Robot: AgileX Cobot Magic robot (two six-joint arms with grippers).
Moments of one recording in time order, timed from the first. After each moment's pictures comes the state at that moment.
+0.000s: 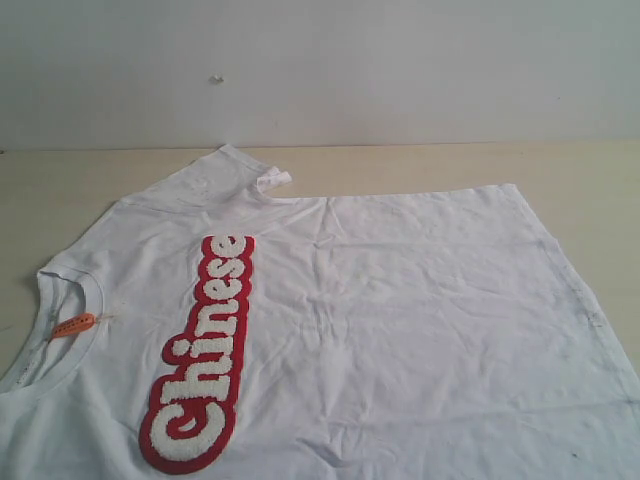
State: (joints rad) left arm 0.06 0.58 -0.76 1.40 -0.26 -1.56; right arm -0.08 0.43 -0.74 -1.05 0.12 1.09
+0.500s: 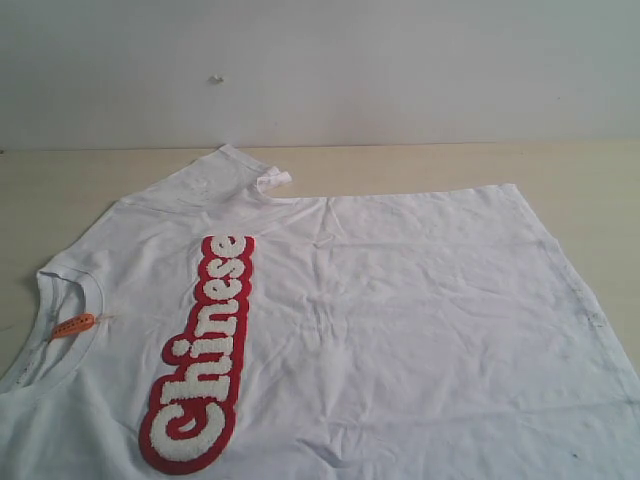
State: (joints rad) left arm 0.06 1.30 -0.79 1.39 0.20 -1.35; right arm -0.08 1.01 -0.88 -0.67 0.54 0.39
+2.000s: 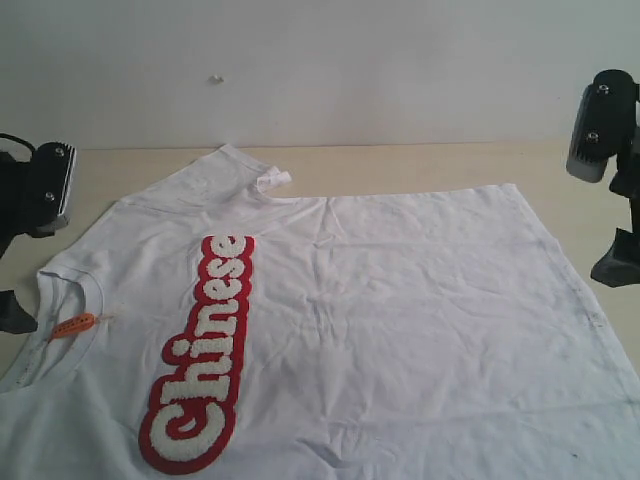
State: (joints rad) left arm -0.12 1.64 -1.03 -0.10 0.77 1.42; right arm -0.08 1.44 -1.01 0.08 0.86 -1.10
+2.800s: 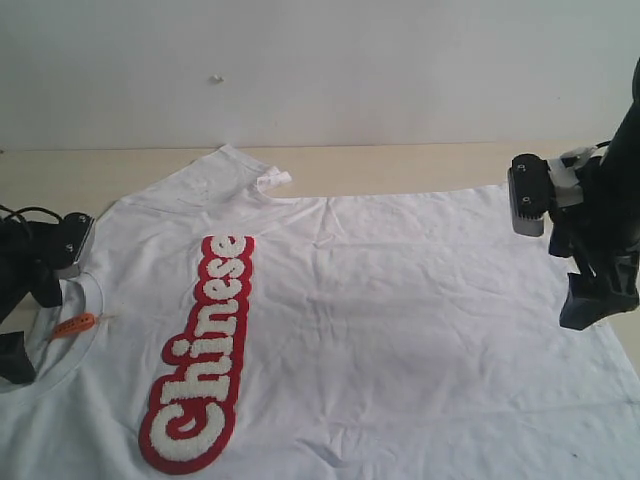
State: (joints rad) left arm -0.02 2.02 -1.18 -0.11 0.86 1.54; right arm -0.08 1.84 -1.18 0.09 0.93 -1.31
